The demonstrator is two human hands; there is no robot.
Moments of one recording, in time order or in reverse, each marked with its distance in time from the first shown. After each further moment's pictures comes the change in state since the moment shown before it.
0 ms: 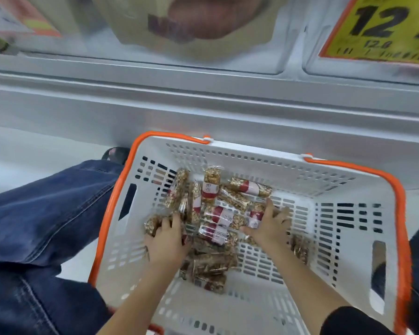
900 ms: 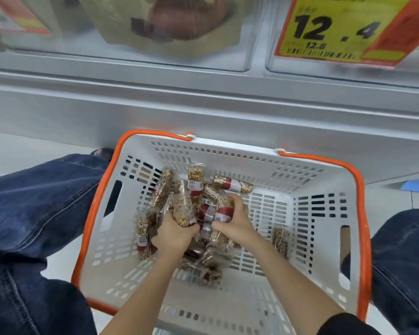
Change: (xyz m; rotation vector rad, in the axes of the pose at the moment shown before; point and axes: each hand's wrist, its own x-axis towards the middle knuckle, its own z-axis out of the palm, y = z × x) left_hand -0.014 0.050 -0.008 -0.715 0.034 -0.244; right_hand -0.048 -0.022 -0.019 0.553 -0.295 -0.263
